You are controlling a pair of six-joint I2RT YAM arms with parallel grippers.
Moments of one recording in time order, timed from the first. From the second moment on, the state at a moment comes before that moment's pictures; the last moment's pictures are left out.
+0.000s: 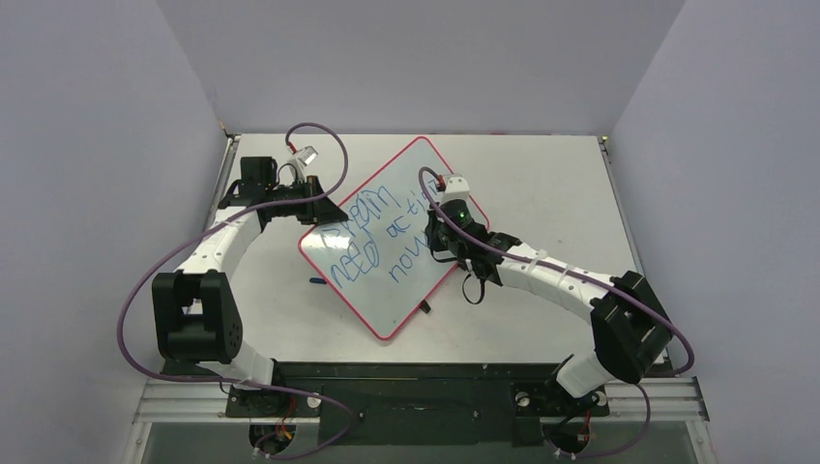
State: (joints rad) left arm -0.02 1.56 1.15 -0.40 0.94 -0.14; right arm 0.76 1.50 0.99 -0.06 0.28 0.42
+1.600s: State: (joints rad) left arm -0.02 1.51 1.15 -0.38 0.85 -0.10; right arm 0.76 1.20 0.92 -0.21 0.32 0.42
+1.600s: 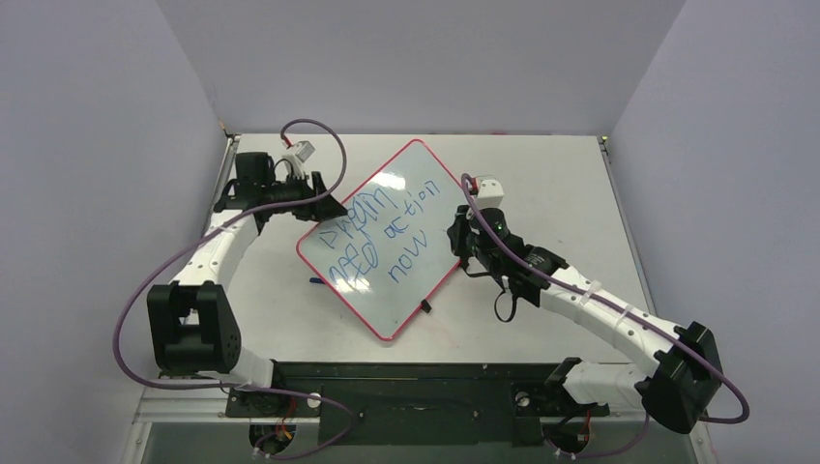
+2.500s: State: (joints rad) left arm 0.04 0.88 0.88 -0.65 -0.16 -0.79; right arm 0.75 1.13 0.92 -0.24 0.32 0.43
